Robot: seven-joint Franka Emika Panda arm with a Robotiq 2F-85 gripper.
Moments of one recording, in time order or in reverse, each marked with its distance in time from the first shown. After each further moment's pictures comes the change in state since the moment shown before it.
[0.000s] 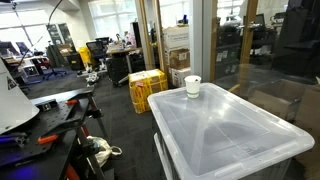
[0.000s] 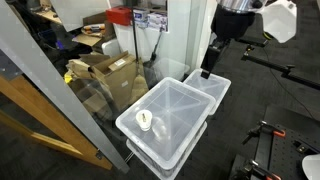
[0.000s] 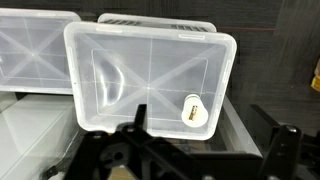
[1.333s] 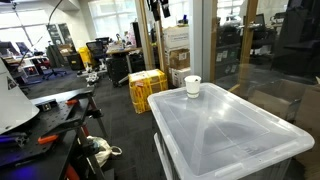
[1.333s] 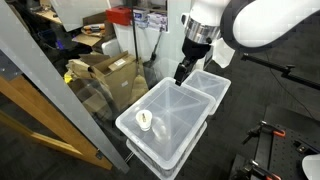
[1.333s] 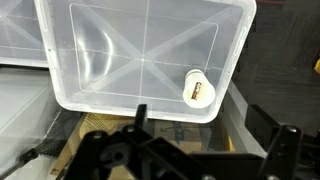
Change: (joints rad) arm -0.012 0.299 -0.045 0.043 -0.001 0.357 -0.084
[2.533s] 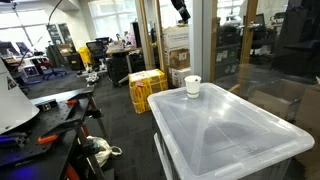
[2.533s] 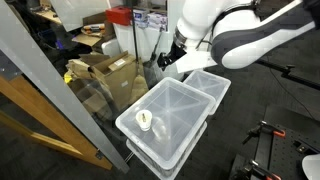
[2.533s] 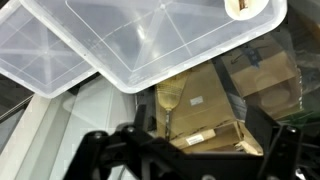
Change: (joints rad) arm 0.001 0.163 -0.070 0.089 -0.515 0.219 1.022
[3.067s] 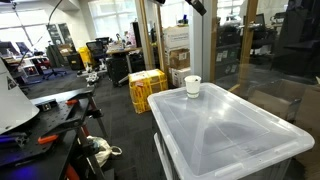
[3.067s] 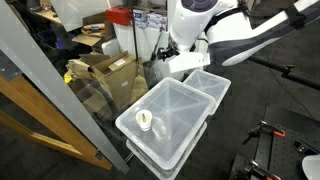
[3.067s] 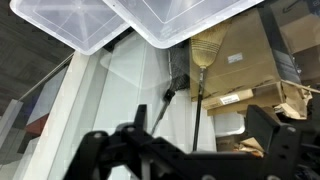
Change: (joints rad) arm 0.023 0.071 -0.030 0.117 -0.459 -0.139 0.430
